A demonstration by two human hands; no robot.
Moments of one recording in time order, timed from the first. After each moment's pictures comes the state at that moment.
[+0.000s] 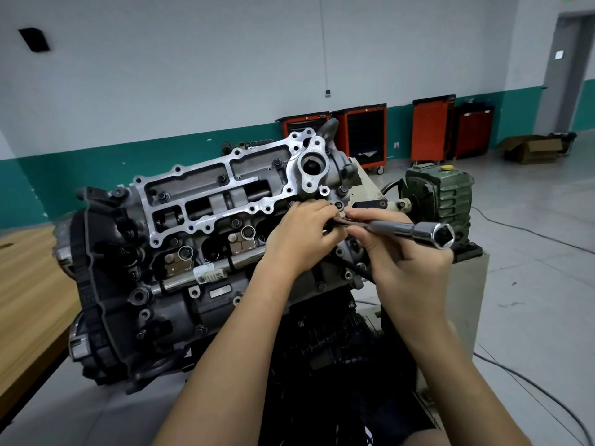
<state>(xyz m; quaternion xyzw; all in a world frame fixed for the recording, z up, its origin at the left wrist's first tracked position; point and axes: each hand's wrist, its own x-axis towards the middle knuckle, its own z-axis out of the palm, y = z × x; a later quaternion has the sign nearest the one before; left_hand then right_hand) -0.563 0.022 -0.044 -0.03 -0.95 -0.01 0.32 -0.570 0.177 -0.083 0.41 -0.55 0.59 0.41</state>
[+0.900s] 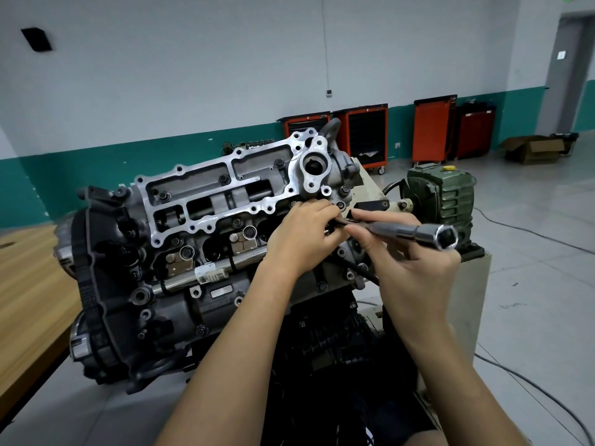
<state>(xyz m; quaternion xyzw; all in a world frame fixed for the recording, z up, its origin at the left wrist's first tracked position) -0.563 0.021 -0.044 -0.03 -0.95 -0.02 0.32 -0.567 0.176 -0.082 0.38 -0.54 0.64 0.39</state>
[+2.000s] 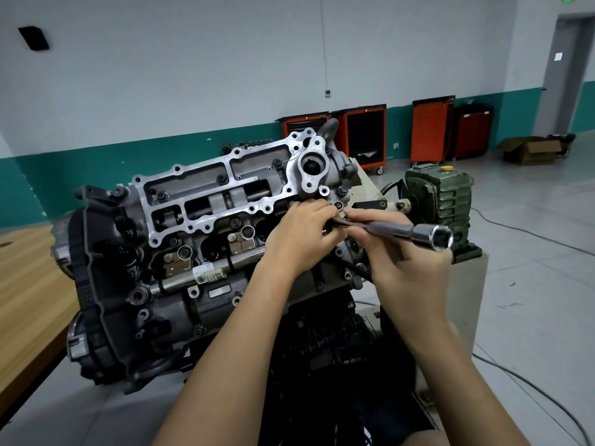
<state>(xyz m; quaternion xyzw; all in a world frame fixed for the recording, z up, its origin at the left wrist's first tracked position) -0.564 0.020 -0.045 -0.03 -0.95 -0.01 0.32 -0.568 0.179 -0.081 0.42 -0.56 0.60 0.38</state>
